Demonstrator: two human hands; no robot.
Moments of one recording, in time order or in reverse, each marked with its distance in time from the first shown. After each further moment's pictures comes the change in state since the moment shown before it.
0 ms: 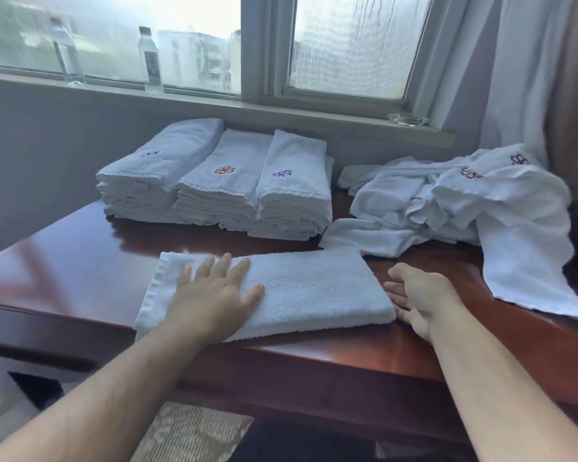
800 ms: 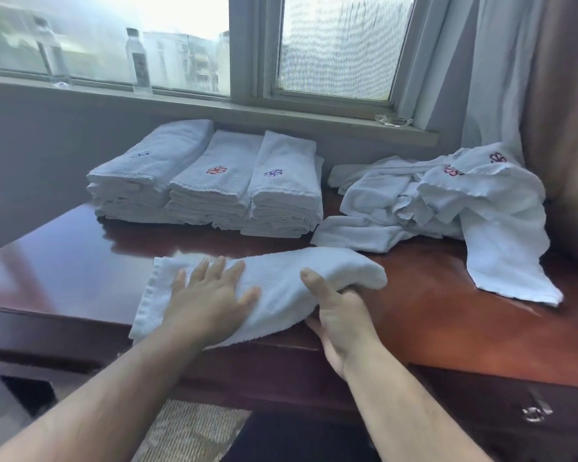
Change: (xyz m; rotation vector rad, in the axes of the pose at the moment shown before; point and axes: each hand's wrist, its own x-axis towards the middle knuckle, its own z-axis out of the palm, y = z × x) left_hand -0.010 0.001 0.005 -0.071 0.006 -0.019; right_hand -0.085 0.048 0.075 0.256 -0.406 -0.200
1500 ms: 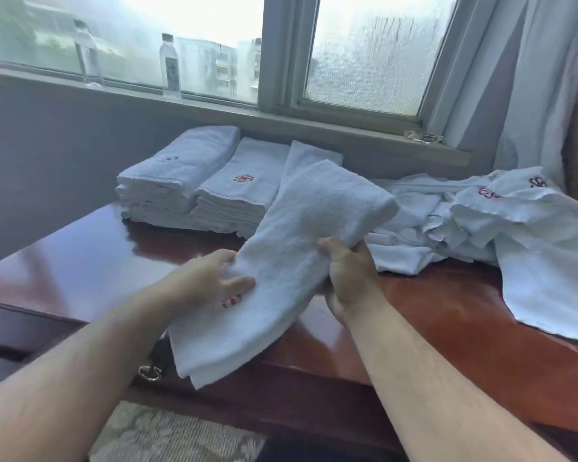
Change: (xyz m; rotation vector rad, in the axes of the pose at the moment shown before) left_hand 0.038 -0.060 -0.052 -0.400 -0.043 0.045; right_hand 0.072 -0.031 0.055 0.067 -0.008 -0.176
